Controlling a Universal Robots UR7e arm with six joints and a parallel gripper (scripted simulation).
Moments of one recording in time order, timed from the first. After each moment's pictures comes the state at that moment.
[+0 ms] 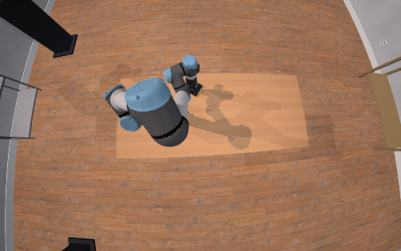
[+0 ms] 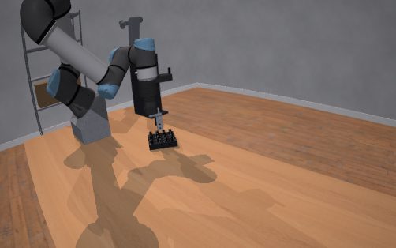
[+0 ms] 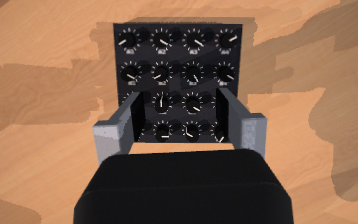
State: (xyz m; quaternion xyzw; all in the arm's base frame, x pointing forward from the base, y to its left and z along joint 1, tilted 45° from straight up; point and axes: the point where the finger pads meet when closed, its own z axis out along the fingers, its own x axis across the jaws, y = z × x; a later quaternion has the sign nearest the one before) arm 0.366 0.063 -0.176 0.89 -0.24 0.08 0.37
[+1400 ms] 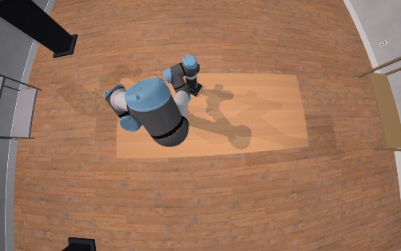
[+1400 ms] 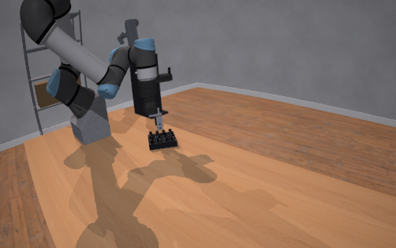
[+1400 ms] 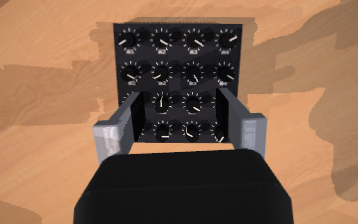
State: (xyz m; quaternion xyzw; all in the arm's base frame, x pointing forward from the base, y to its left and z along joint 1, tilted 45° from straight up) arm 0.366 0.063 -0.176 0.89 -0.24 0.08 0.37
